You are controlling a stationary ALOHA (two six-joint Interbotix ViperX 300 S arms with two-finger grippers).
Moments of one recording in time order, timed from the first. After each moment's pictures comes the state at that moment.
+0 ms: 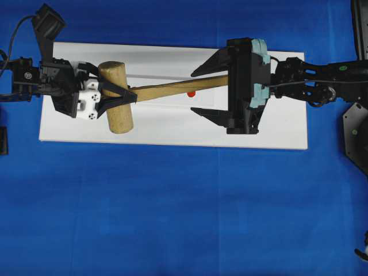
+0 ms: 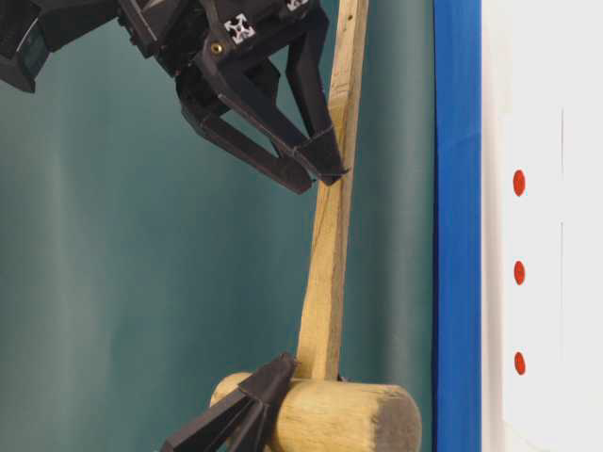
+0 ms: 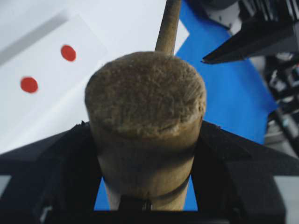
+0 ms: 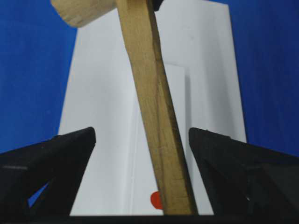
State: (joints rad) left arm 0.10 -0.36 0.95 -0.02 -0.21 -0.93; right arm -0.09 -0.23 0.74 0.60 -0.08 -0.64
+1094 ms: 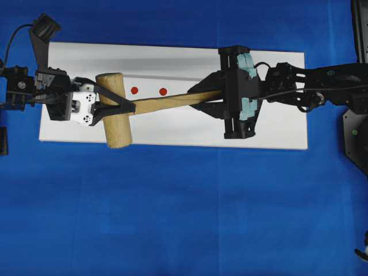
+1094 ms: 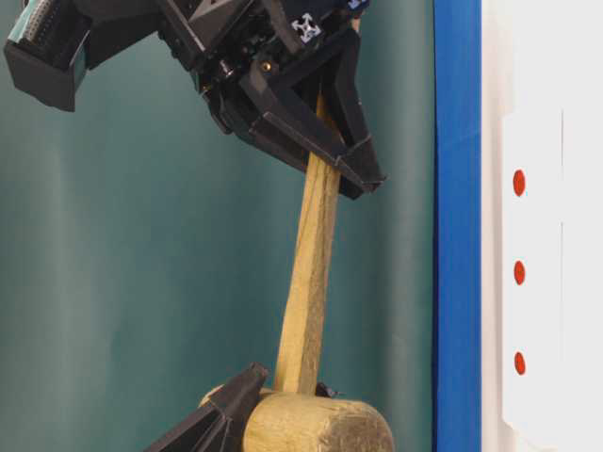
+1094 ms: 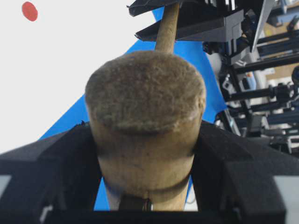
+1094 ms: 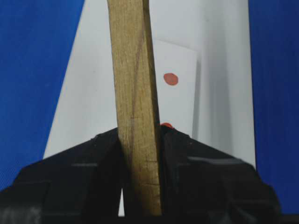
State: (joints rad) left arm 0.03 -0.40 0.95 -0.02 -0.21 -1.08; right arm -0.09 -0.17 0.74 0.52 -0.08 -0.64
